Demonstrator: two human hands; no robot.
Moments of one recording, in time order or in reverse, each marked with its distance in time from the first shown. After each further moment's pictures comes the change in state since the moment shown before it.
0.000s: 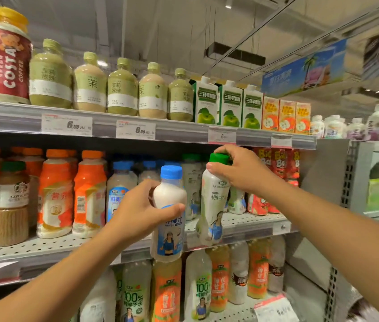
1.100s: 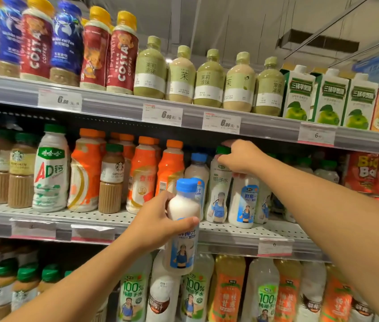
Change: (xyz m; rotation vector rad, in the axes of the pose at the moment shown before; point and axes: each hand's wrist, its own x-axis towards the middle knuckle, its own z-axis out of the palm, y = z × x) left_hand -0.055 -0.060 -0.080 0.056 0.116 -0.200; right_hand 0.104 -0.072 0.137 -0.189 -0.246 0.097
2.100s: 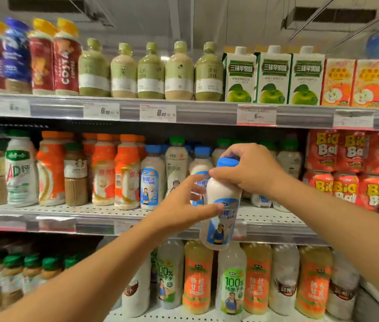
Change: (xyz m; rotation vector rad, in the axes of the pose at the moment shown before) left_hand 0.020 0.085 0.145 0.083 -0.147 0.045; right_hand -0.109 0.120 -0.058 0.348 0.124 -0.289
